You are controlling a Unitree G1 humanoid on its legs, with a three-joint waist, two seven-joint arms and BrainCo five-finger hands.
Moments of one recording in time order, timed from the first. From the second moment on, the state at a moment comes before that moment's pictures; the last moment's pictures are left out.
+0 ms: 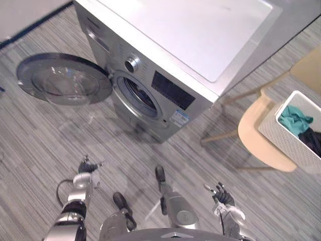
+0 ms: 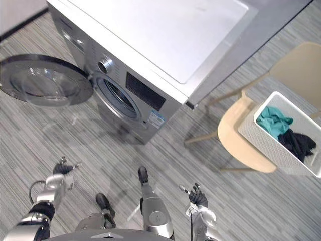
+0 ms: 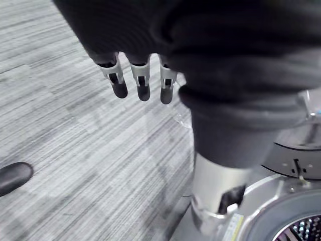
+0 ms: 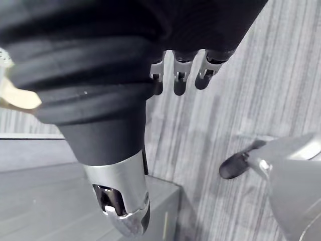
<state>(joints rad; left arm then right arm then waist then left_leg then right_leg) -0.12 0.16 0.12 0.93 -0.09 0.04 0.17 0.11 -0.12 -0.34 0.79 0.38 -0.01 0.04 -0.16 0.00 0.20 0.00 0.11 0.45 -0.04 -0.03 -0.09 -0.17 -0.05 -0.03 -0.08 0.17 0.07</state>
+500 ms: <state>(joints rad) 0.06 -0.02 0.47 1.05 -0.07 0.07 0.12 0.02 -0.04 -0.46 0.96 0.33 0.03 -0.03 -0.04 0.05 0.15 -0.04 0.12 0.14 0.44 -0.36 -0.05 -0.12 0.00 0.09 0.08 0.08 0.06</state>
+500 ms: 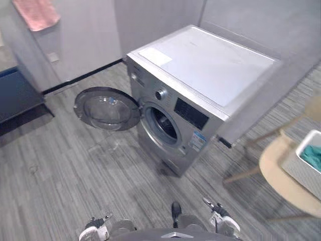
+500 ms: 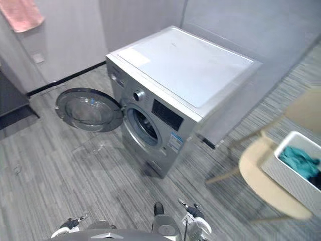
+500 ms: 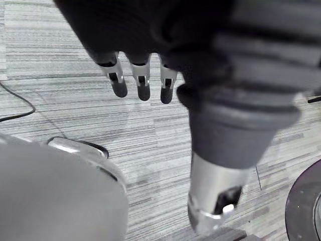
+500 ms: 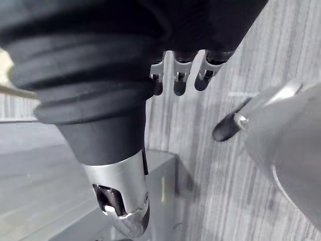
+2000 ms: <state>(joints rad) 0.04 -0.03 0.49 1.02 -0.19 0.03 0.14 0.04 0.01 -0.45 0.90 0.27 0.02 -0.07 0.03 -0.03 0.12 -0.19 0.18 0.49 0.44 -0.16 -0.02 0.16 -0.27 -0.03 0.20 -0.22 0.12</state>
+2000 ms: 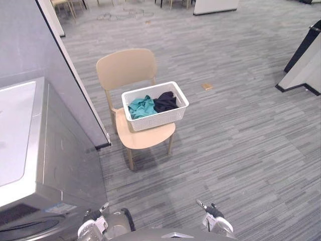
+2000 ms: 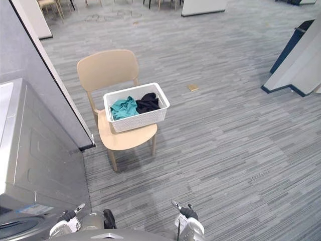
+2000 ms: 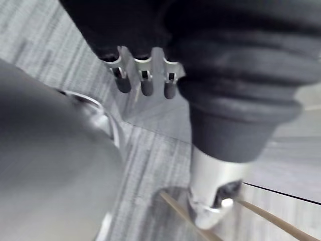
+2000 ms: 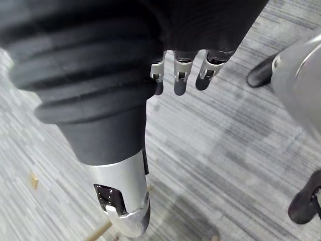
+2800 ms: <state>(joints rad) -0.01 -0.09 0.42 1.03 -0.10 0.04 0.16 0.26 0.00 -0.40 0.46 0.27 0.03 -0.10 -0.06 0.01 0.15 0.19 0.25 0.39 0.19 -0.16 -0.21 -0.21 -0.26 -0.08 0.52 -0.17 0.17</state>
